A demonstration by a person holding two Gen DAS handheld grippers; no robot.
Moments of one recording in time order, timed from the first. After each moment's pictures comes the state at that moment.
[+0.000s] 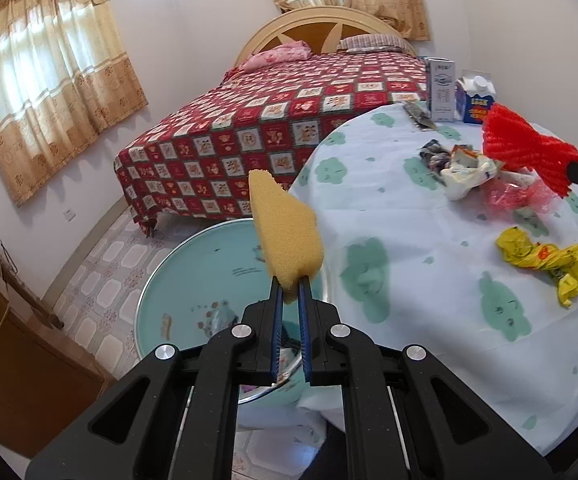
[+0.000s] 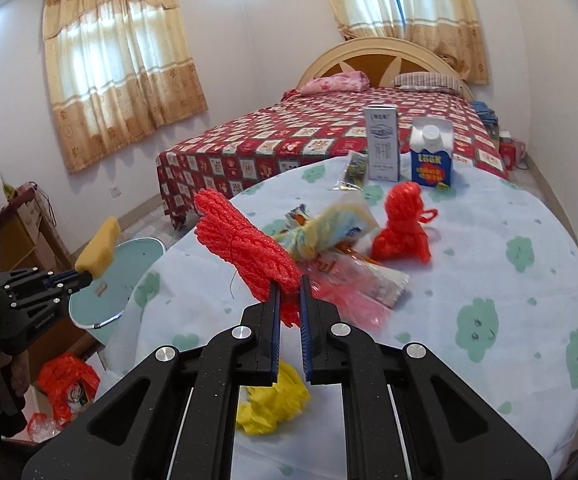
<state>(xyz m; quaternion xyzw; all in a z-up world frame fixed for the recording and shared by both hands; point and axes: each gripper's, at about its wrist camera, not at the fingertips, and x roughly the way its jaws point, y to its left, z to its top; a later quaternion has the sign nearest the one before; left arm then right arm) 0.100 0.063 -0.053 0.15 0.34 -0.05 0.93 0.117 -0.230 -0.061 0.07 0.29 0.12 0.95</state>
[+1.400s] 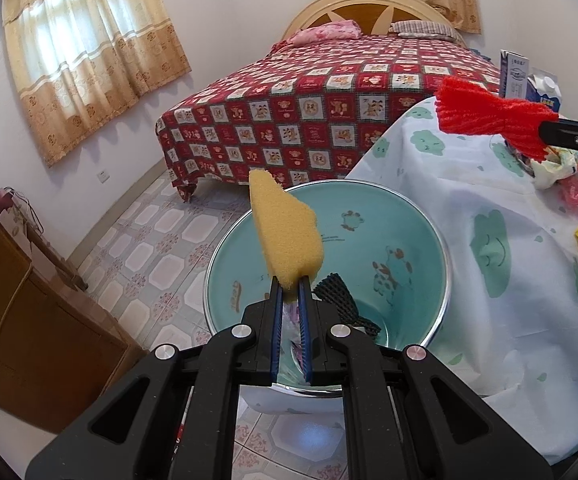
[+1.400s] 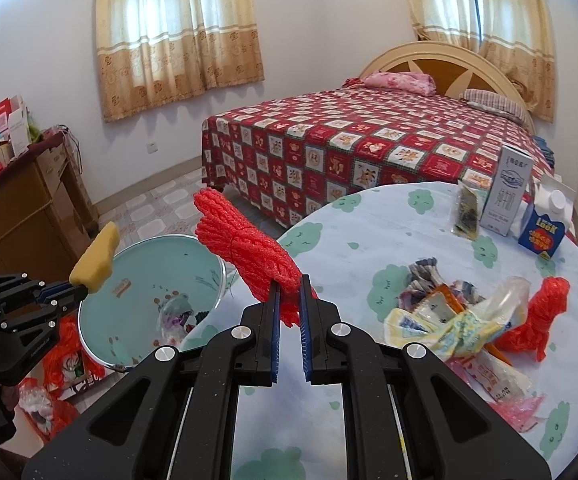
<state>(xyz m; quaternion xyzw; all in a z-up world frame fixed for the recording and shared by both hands) 0.121 0.142 -0.068 0.12 0.37 0.03 0.92 0.202 -0.100 -0.052 -0.02 0.31 0.20 0.93</state>
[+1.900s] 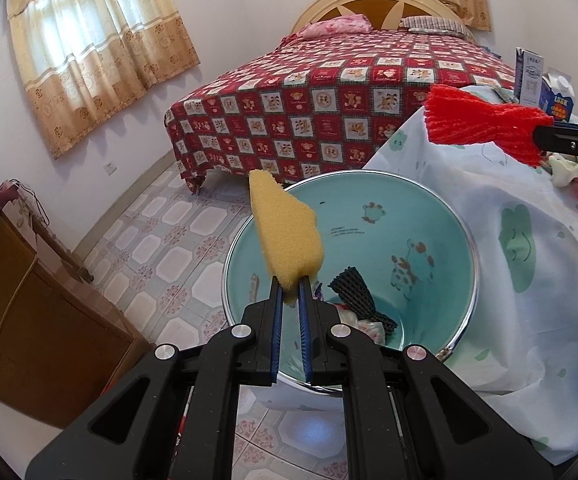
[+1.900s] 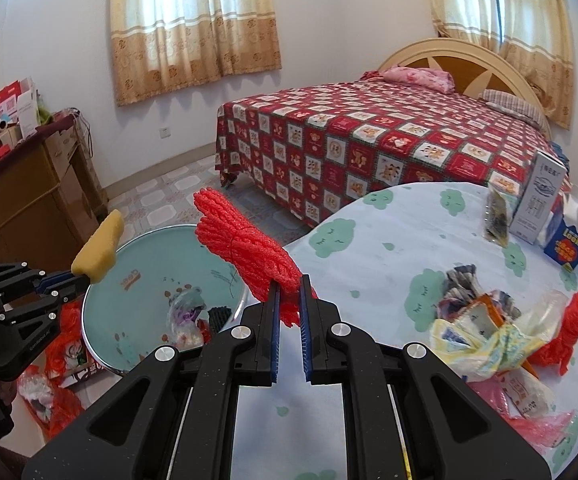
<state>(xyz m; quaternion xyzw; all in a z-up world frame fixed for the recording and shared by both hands) 0.127 0.159 -0.073 0.12 0.38 0.04 0.92 0.213 -0.067 -0.060 -0.04 0.32 0.23 0.92</state>
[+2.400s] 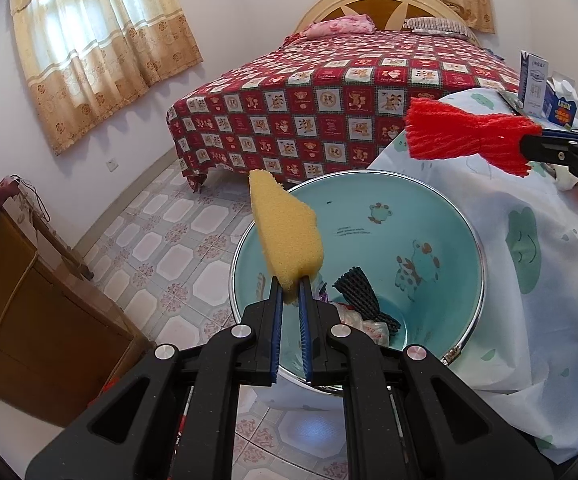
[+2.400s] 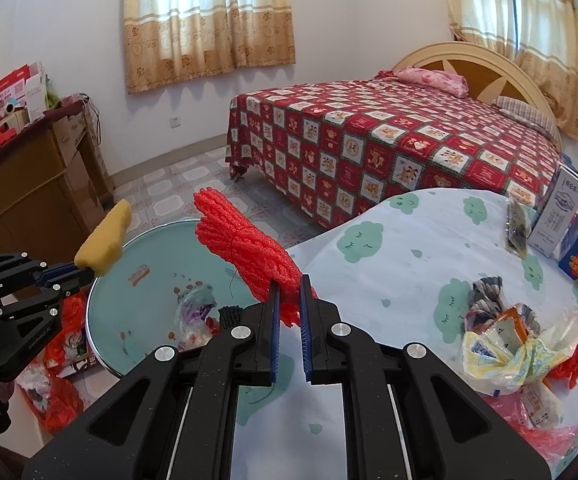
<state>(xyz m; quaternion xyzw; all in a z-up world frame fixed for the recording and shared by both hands) 0.128 0.166 -0.073 0.12 0.38 0.05 0.92 0.217 -0.041 -0.064 -0.06 0.32 0.24 0.91</state>
